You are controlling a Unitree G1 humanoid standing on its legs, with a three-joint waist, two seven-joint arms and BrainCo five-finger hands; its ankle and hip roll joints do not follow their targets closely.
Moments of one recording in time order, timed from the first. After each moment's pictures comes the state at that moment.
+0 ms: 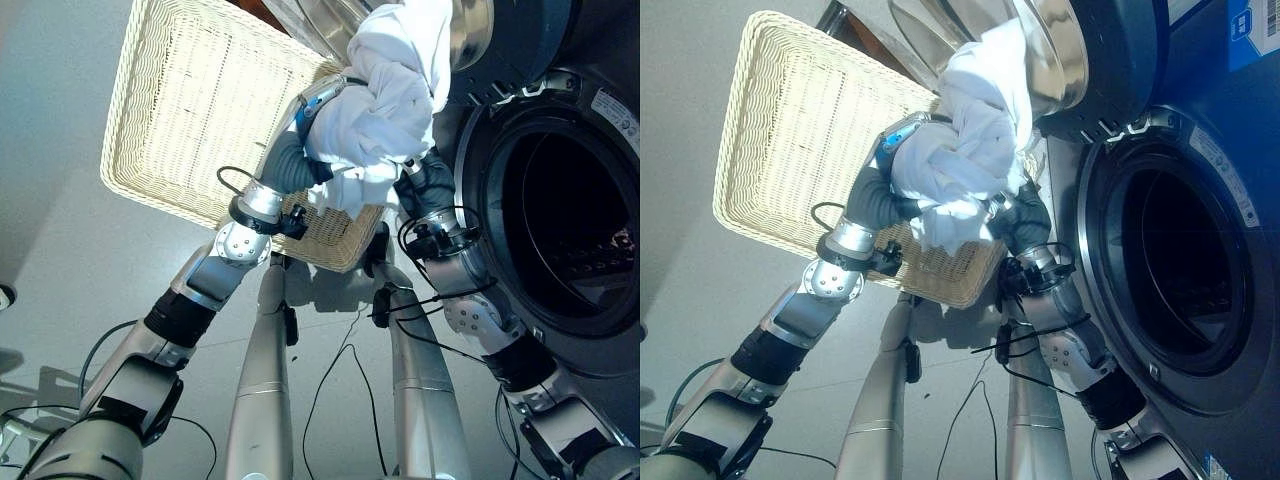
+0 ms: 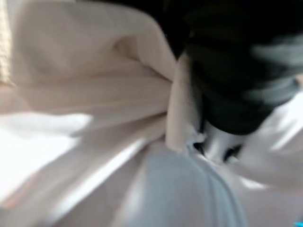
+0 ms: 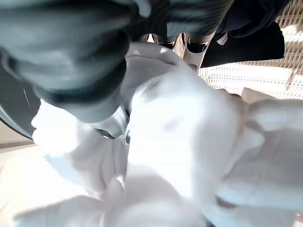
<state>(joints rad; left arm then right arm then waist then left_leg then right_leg) -0.74 0.52 -0.43 0.02 0.10 -0.45 0.35 -0.56 -0.40 0.39 -0.13 1.01 -0.30 -0.03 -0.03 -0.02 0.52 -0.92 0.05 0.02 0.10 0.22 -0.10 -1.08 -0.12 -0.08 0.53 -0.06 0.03</state>
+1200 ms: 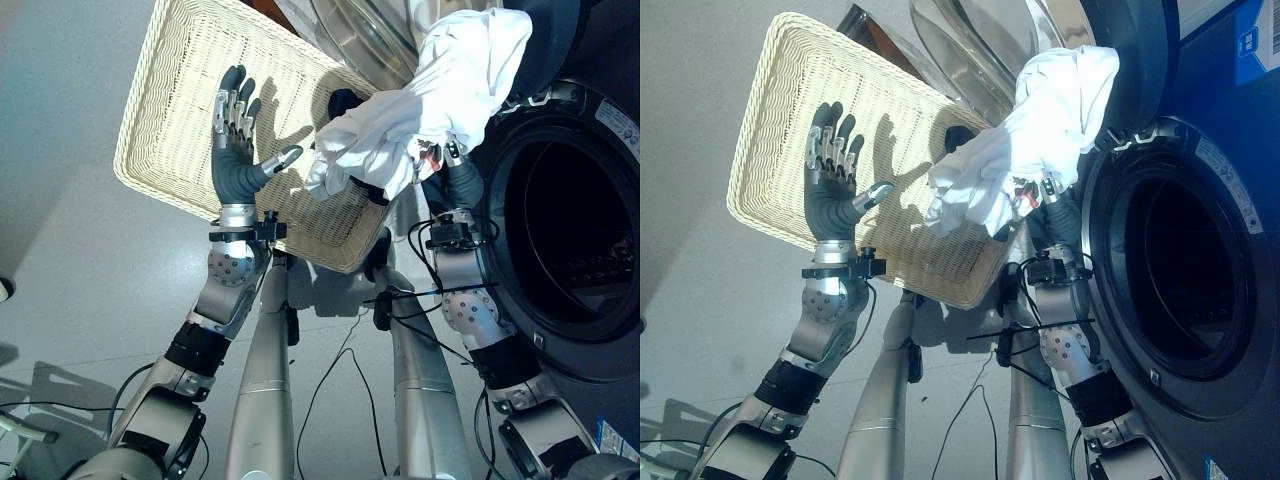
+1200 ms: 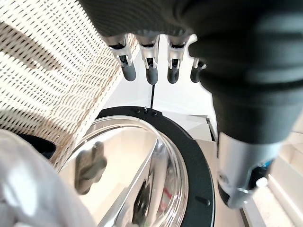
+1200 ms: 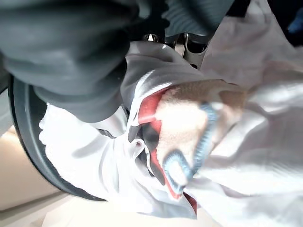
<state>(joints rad) -0.59 0.36 -0.26 0.12 -0.32 -0.59 0.40 -0.53 -0.30 0.20 0.07 1.12 -0.36 -0.01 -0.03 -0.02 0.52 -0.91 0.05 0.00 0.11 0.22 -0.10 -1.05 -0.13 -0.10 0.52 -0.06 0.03</state>
